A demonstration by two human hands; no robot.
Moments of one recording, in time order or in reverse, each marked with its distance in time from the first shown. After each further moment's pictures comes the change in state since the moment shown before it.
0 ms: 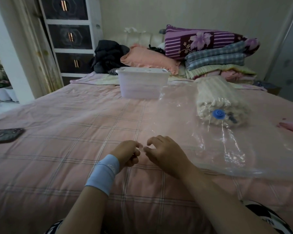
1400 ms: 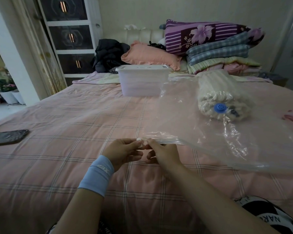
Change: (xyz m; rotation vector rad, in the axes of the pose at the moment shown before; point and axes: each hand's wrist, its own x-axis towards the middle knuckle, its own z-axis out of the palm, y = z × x) left_hand -0.022 -0.002 -0.011 -0.159 -0.118 0.164; right_hand 0.020 -0.044 -0.023 1.514 0.180 1.383
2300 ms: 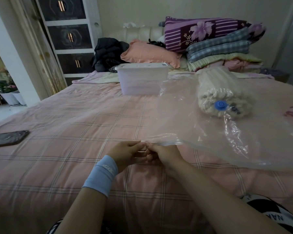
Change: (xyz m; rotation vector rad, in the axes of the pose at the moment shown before) left_hand 0.008 -0.011 0.009 -0.071 -0.074 -0.066; right_hand 0.004 -0.001 -0.006 0.019 -0.050 0.176
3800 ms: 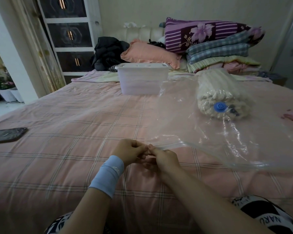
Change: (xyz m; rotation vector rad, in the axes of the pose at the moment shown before) left_hand 0.007 -0.007 0.008 0.328 0.176 0.105; right_hand -0.004 0.016 0.009 0.155 0.178 0.109
